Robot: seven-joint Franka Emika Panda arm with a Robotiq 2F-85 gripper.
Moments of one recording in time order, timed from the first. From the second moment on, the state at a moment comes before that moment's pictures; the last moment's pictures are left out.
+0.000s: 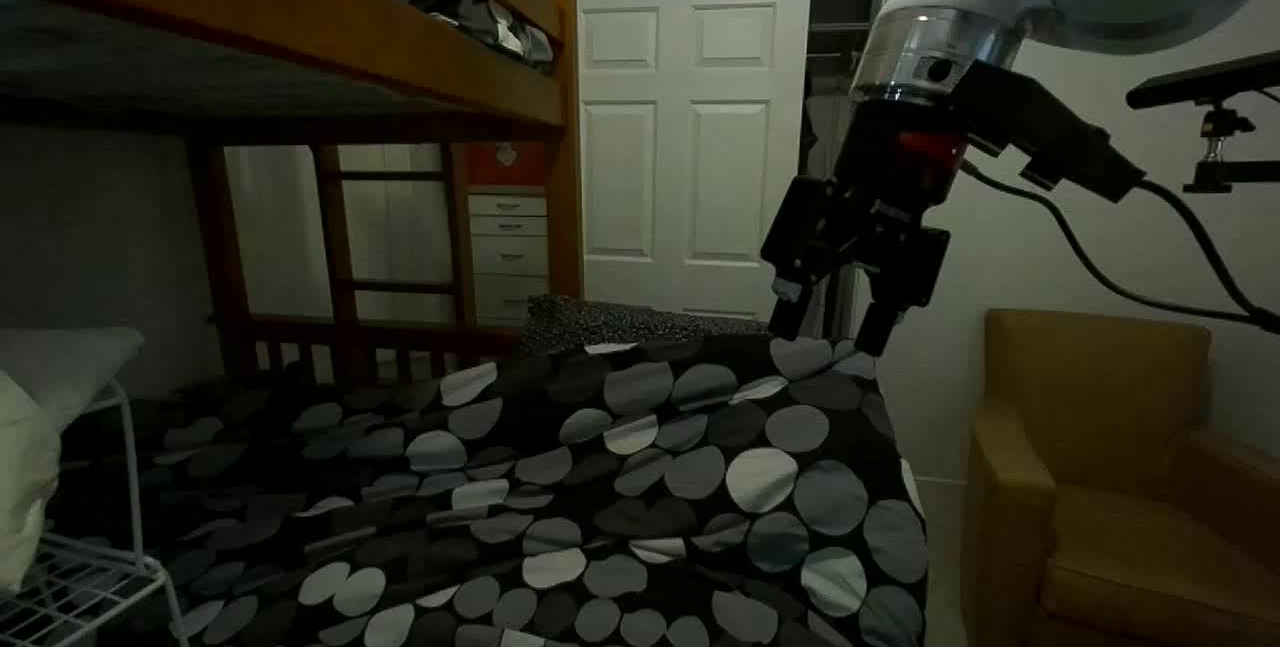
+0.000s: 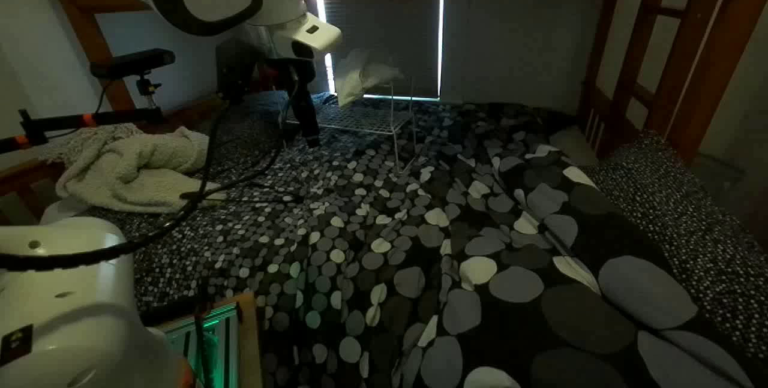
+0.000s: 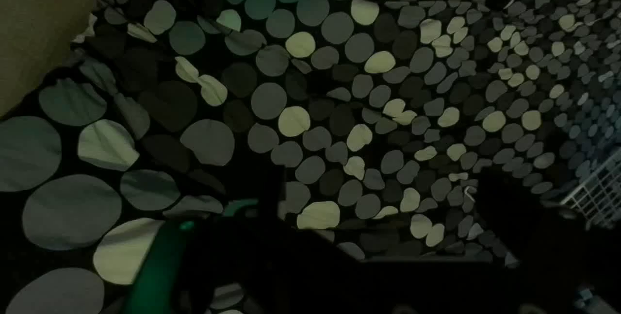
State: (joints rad) arm 0.22 -0.81 0.23 -2.54 0.39 1.96 0.33
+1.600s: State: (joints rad) arm 0.51 -0.15 0.46 -2.20 0.44 2.22 0.01
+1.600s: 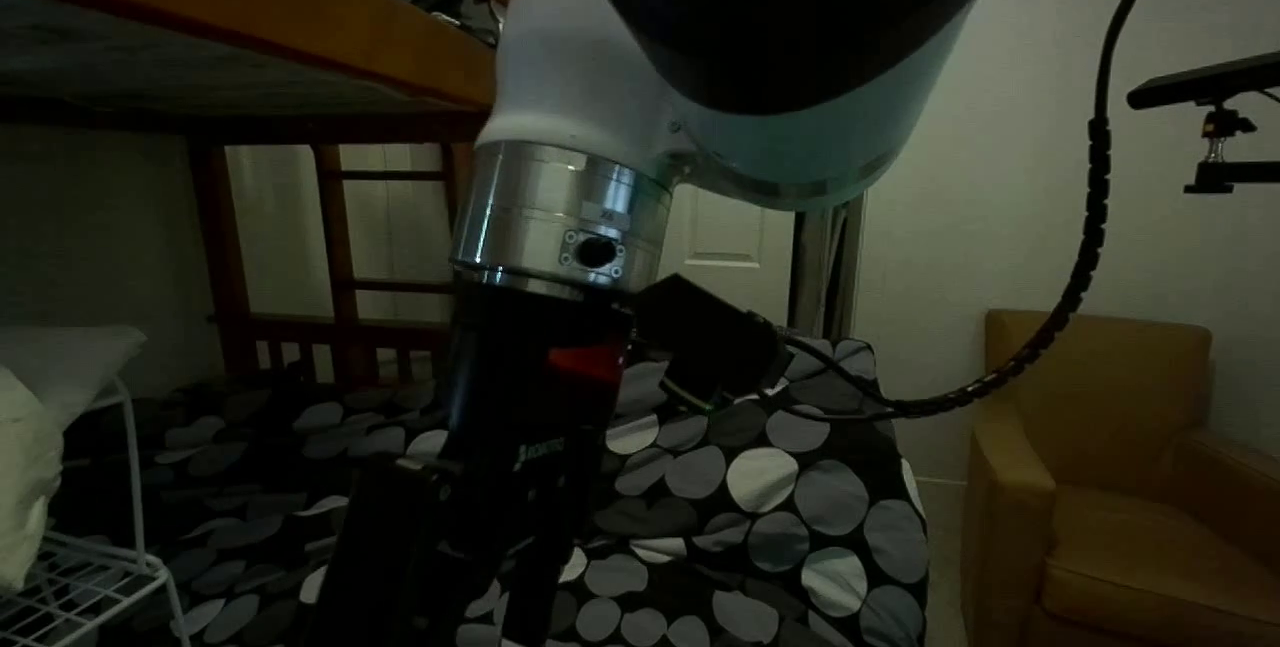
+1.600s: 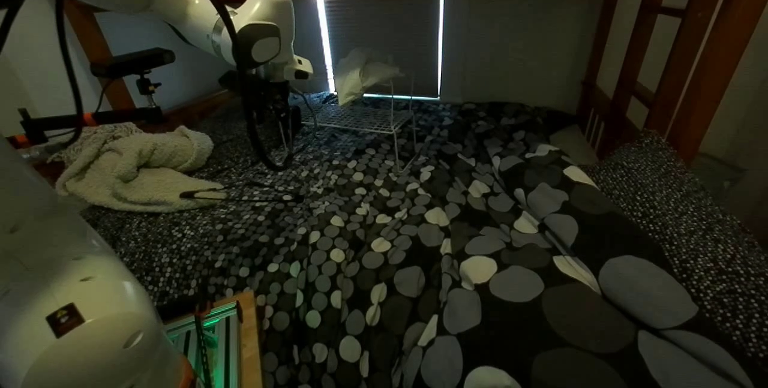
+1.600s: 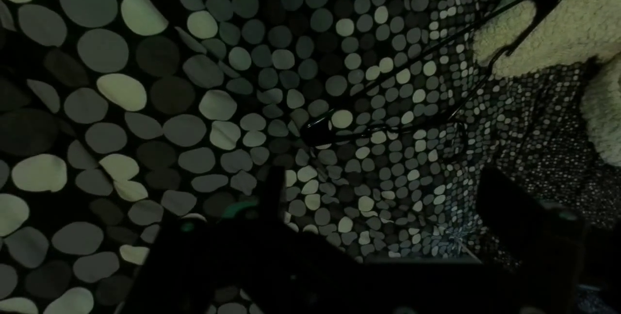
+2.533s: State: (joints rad) arm 0.62 0.49 0.51 -1.80 -0.09 2.26 -0.29
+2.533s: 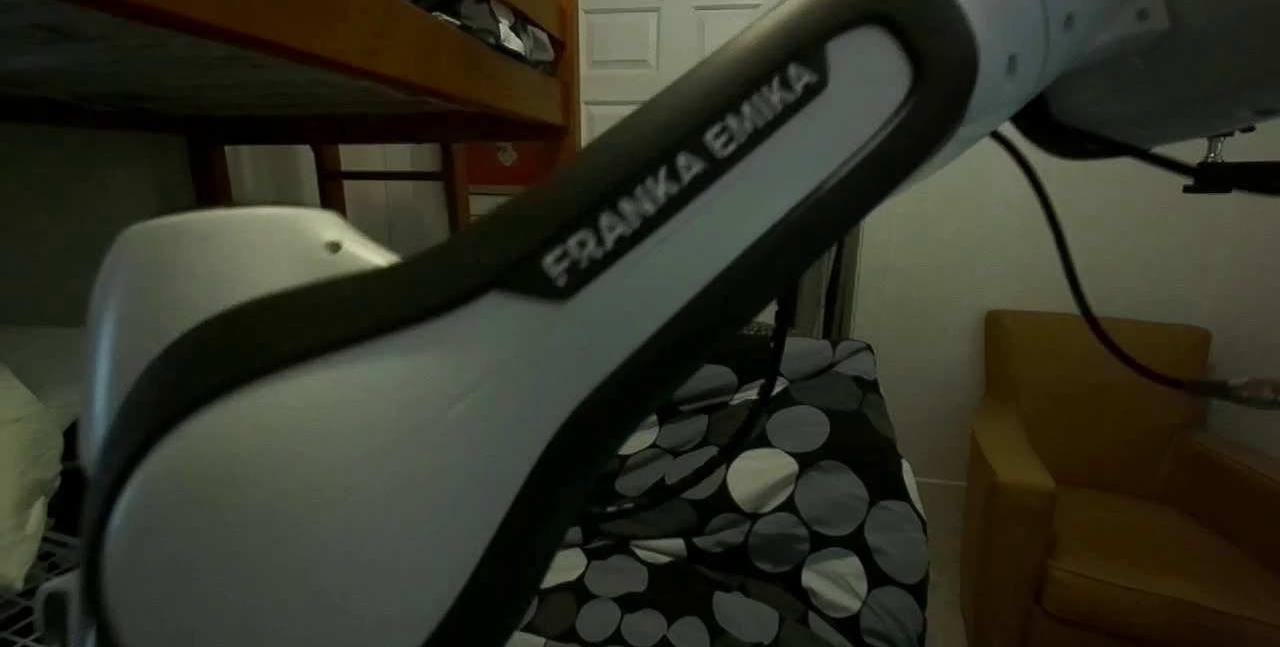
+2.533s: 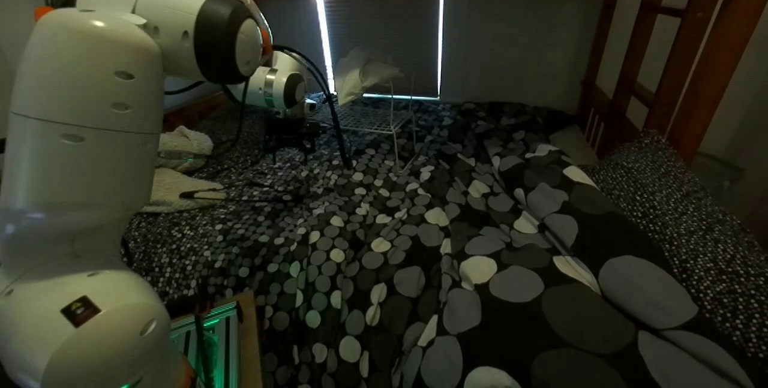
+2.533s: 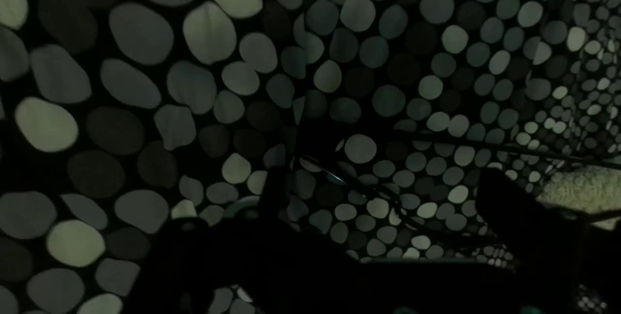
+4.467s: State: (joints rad) arm 0.74 0.92 0.49 -1.56 -0.24 2.56 -0.71
